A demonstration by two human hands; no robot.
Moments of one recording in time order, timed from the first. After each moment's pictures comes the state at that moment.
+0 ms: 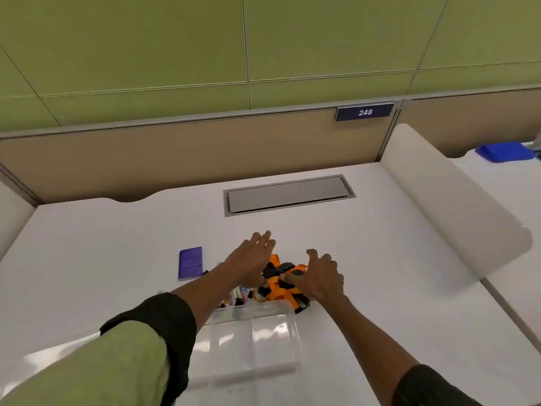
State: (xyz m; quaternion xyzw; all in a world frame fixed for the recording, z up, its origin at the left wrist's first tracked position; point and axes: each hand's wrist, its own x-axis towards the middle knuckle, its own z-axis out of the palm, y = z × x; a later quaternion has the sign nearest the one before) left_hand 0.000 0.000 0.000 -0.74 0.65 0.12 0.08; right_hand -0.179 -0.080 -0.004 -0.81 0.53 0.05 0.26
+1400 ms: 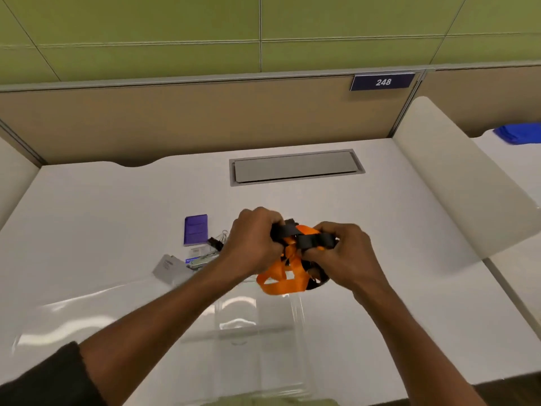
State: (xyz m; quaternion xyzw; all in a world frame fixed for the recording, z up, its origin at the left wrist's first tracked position) left_hand -0.068 0.066 0.116 -0.83 0.46 0.20 -0.26; right_hand -0.228 -0.029 0.111 -0.80 0.42 -0.15 0.41
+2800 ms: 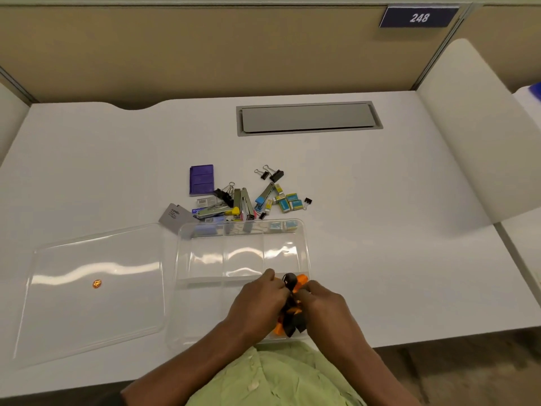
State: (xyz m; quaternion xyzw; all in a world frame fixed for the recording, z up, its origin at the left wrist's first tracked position) left_hand -0.149 0.185 -0.033 -0.74 0.63 0.22 -0.05; right_hand -0.297 0.091 -0.006 -0.92 0.27 0.07 0.26
